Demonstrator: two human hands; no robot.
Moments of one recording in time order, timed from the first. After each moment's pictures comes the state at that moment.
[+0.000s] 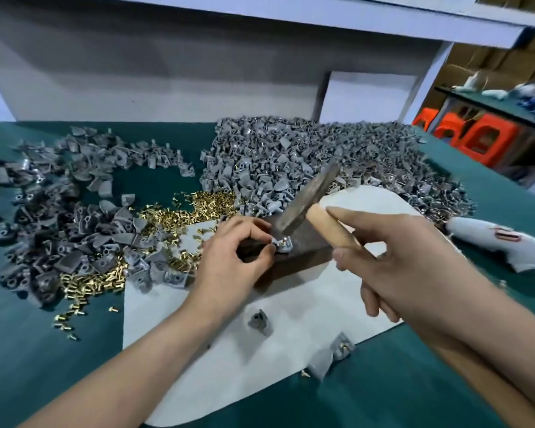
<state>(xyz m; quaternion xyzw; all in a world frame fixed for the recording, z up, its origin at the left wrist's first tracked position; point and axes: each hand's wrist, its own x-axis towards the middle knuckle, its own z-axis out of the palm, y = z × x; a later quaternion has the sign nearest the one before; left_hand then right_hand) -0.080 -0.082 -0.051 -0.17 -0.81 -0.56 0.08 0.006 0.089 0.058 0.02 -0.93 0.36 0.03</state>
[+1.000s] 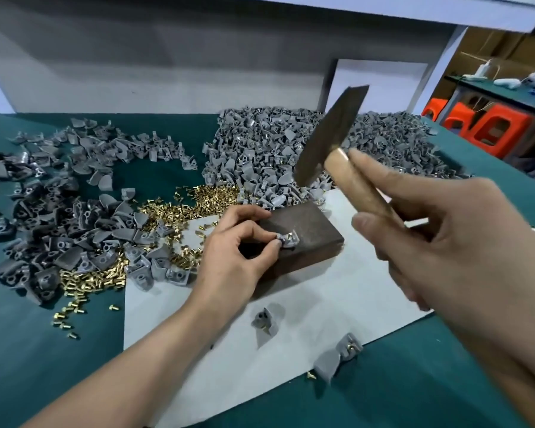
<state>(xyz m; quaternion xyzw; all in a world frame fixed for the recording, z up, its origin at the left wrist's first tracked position) -0.079 -0.080 -0.052 -0.15 -0.78 -0.61 0.08 0.010 0.085 0.071 0.05 -0.92 0.35 0.18</state>
